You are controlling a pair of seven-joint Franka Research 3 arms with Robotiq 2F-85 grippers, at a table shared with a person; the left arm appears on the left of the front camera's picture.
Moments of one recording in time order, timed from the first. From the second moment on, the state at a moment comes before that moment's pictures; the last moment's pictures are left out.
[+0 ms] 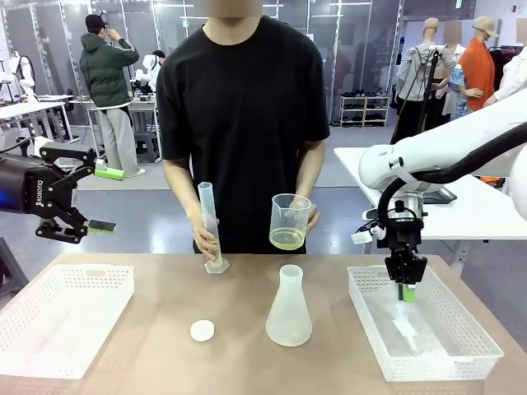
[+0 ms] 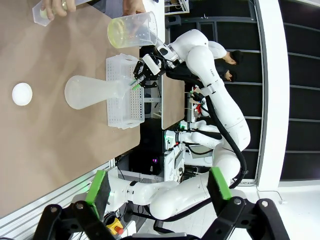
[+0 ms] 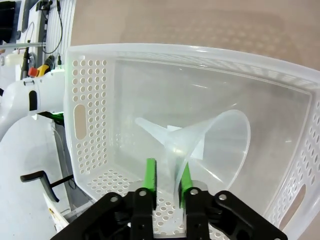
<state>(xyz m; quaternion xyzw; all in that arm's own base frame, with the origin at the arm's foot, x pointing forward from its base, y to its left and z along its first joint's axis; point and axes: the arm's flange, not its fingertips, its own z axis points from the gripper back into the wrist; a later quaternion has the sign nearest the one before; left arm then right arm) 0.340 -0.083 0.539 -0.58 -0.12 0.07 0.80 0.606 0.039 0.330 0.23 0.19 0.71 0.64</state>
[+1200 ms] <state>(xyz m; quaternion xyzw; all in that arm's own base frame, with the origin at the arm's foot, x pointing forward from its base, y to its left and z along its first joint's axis) 0.340 -0.083 0.539 -0.58 -0.12 0.07 0.80 0.555 0.082 0.497 0.07 0.10 0.70 0.71</state>
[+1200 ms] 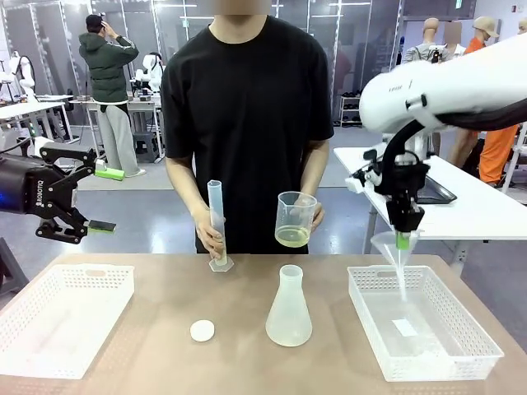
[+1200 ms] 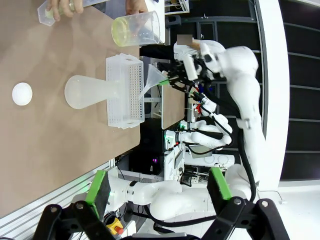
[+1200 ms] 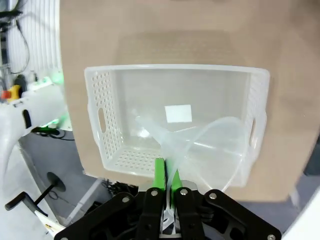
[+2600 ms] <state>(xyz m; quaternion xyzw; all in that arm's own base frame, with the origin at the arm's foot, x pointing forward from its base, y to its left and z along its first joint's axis) 0.340 -0.083 0.539 -0.58 -0.12 0.07 0.80 0.420 0.120 0.580 -0.19 -0.10 0.66 0.72</state>
